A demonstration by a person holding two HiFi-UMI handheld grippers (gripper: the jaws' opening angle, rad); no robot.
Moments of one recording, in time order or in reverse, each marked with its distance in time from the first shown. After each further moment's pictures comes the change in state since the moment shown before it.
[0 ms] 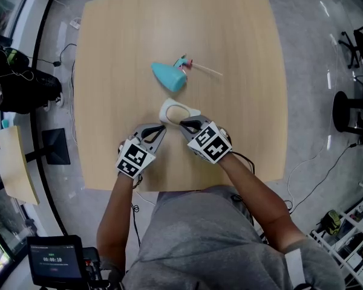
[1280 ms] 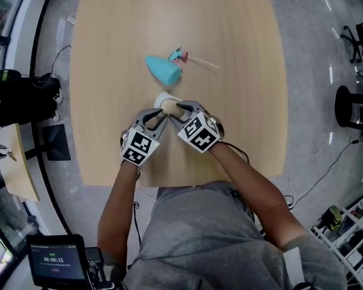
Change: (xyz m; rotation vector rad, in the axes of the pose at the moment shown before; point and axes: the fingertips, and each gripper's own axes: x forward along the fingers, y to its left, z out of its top) left arm 0.042 0.017 -0.010 0.037 0.048 0.086; right arm 0.032 -0.026 -0.003 -0.116 -0.026 -0.068
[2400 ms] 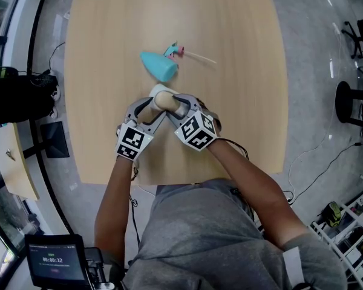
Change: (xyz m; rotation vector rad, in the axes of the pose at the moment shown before) left arm 0.005 0.018 0.015 -0.022 -0.102 0.036; right arm 0.006 -0.012 0.003 -0.094 -0.086 -0.071
